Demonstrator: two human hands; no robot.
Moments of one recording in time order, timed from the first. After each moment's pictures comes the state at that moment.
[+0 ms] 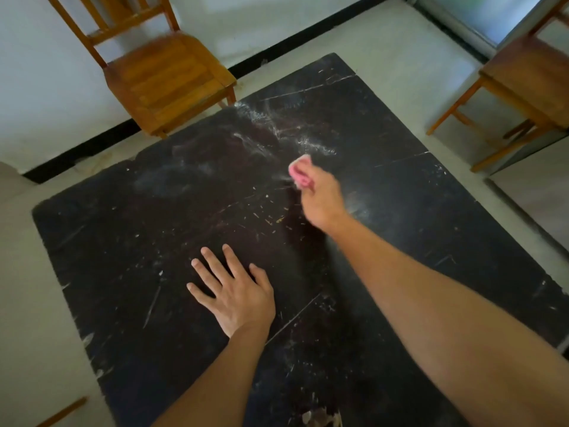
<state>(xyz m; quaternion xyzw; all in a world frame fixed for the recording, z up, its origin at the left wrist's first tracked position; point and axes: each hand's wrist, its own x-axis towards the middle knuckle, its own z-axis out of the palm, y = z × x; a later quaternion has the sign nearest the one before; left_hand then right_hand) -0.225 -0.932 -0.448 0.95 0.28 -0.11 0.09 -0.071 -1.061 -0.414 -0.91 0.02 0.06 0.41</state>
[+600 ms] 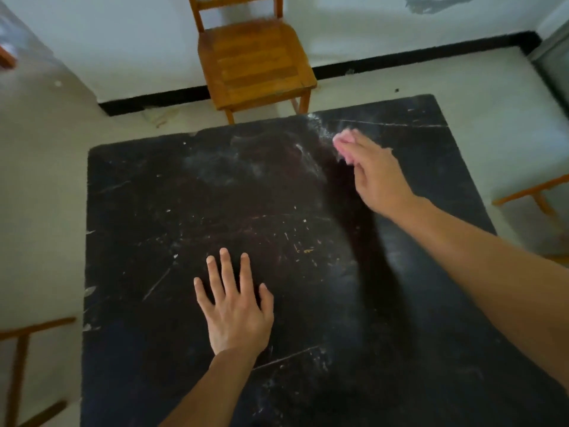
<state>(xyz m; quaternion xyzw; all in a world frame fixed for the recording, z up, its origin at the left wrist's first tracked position) -0.224 -0.930 -0.455 0.95 0.29 -0.08 0.07 0.056 -1.073 -0.406 -0.92 -0.33 0.04 0.23</state>
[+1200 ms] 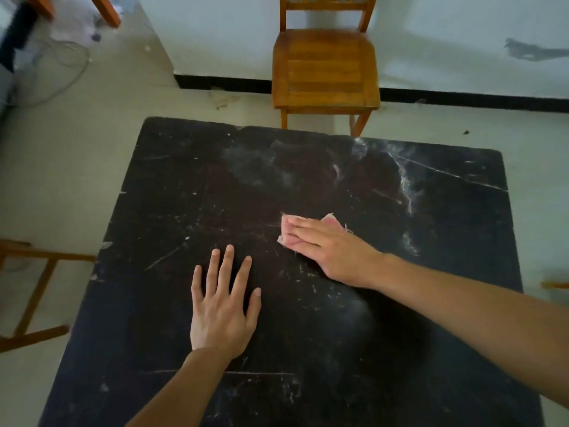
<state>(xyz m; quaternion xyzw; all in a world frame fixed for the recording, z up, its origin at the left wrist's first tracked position) -0.224 -0.934 -0.449 0.94 0.33 -0.08 0.07 0.016 -1.041 -0.437 -0.68 -0.71 0.14 0.15</state>
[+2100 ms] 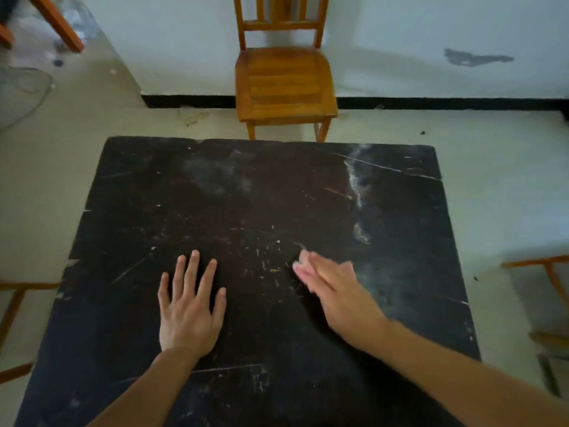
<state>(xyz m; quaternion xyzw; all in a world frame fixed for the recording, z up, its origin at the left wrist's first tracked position) -0.222 -0.934 -0.445 0.93 0.34 -0.09 0.08 -0.041 -1.156 -0.434 -0.81 -0.56 0.08 0.15</state>
